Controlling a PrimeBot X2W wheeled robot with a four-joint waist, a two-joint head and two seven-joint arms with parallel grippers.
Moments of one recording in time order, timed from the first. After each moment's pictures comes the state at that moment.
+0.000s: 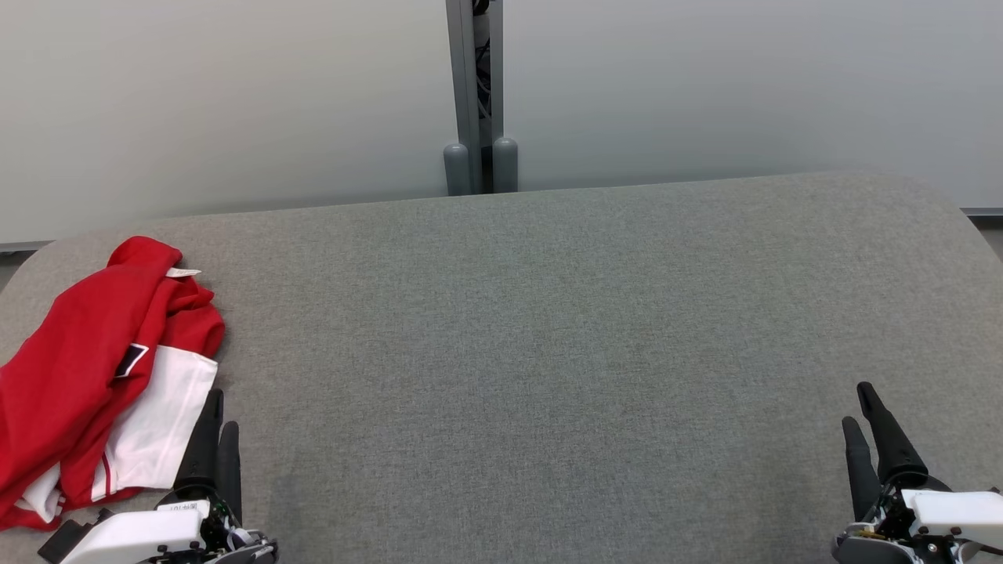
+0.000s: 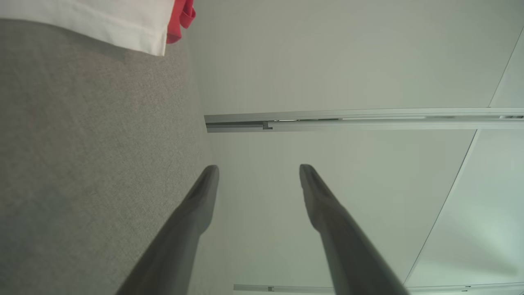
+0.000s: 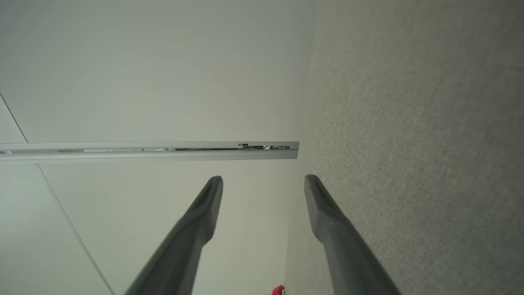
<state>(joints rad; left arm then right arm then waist) -0.04 -0.02 0.17 0.30 -1.55 -0.13 0.13 -0.06 0.02 -0.17 0.29 1.53 0.13 0.13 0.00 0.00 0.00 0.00</state>
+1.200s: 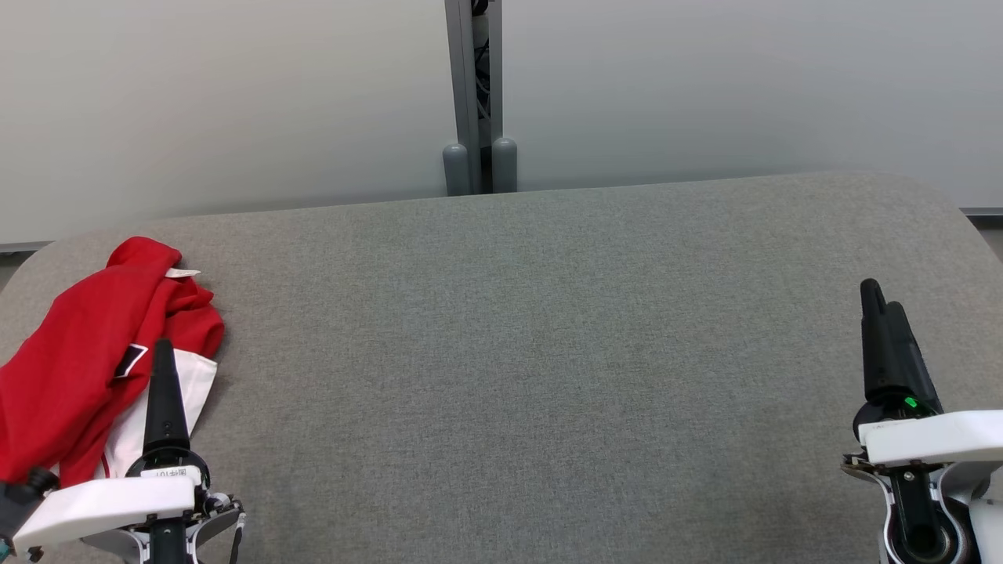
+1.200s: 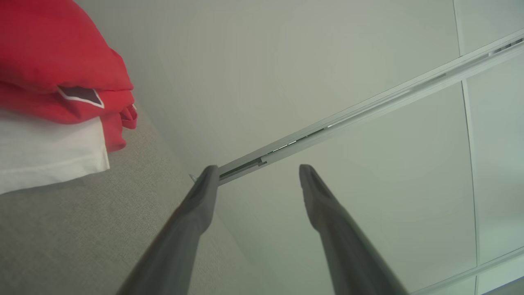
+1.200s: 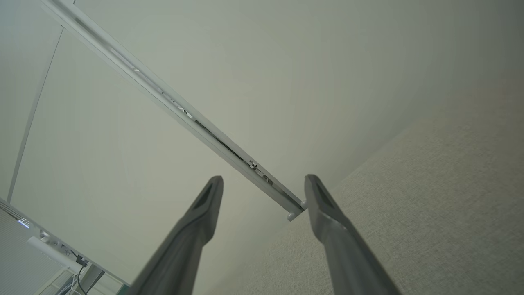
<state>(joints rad) -0.07 -0.01 0.20 0.16 -1.19 -0.13 -0.04 -0.14 -0.01 -0.10 0.10 0.89 0.13 -0.04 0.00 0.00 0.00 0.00</state>
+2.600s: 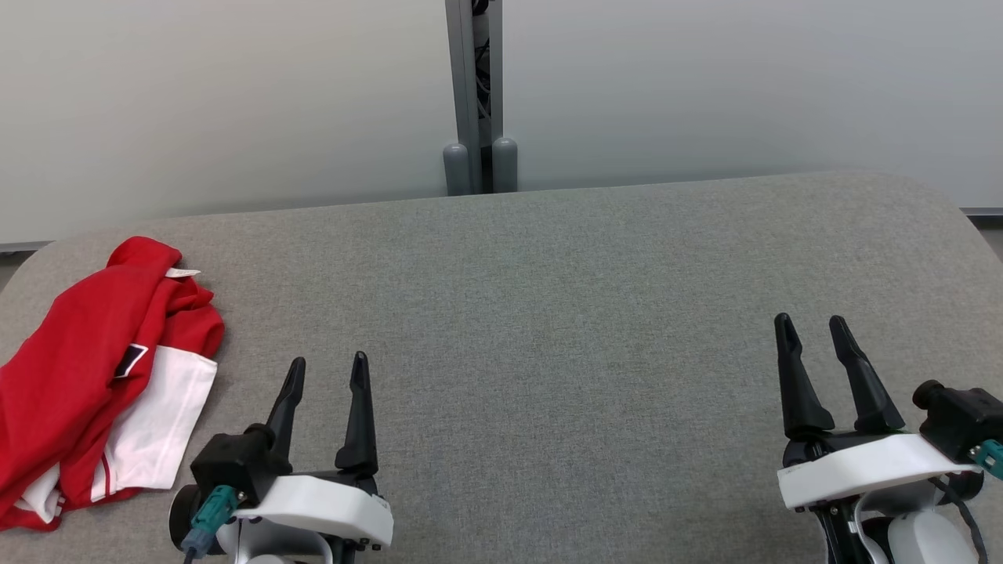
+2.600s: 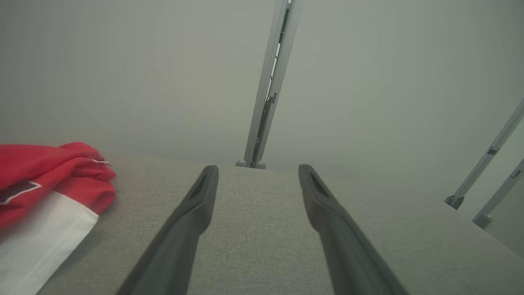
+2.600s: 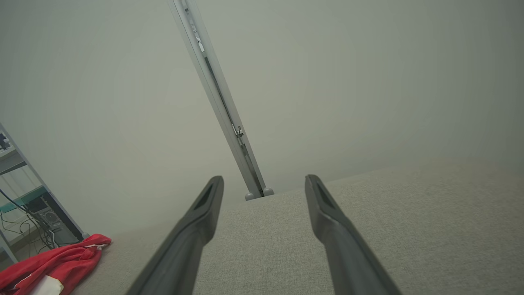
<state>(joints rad) -0.04 0.00 -0.17 0.12 -0.34 0.10 -0.17 -0.12 -0.03 0.04 0.15 0.42 0.13 -0.17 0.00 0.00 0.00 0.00</state>
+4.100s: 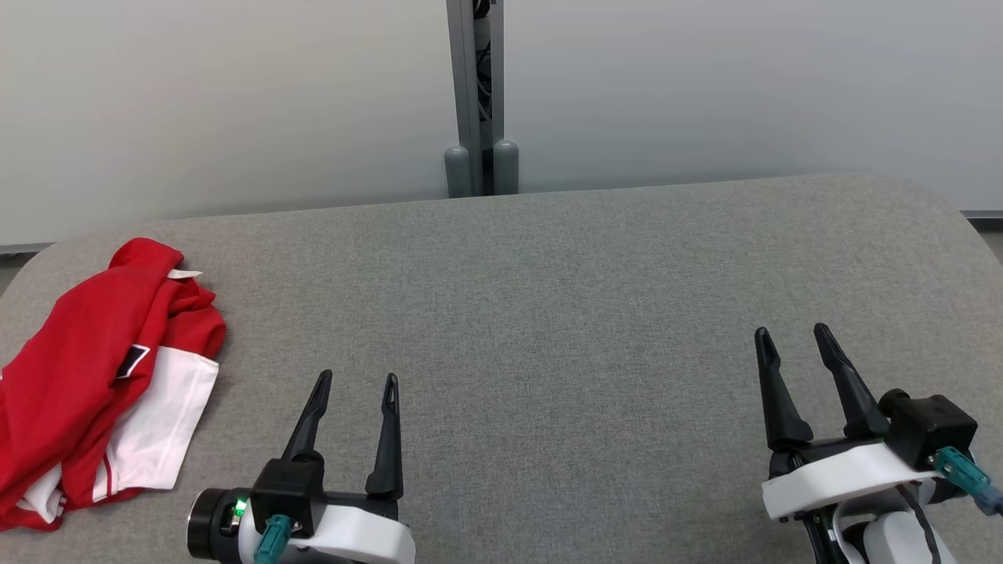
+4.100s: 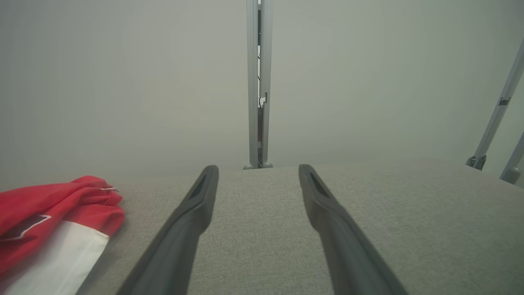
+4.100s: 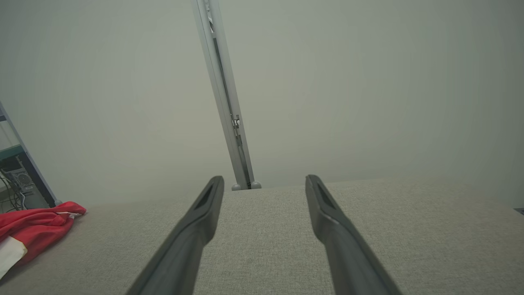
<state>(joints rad) -0.03 0.03 -0.26 0.17 -0.16 0.16 -0.26 -0.15 -0.05 0.08 0.26 0.26 0.13 -0.26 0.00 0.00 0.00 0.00</state>
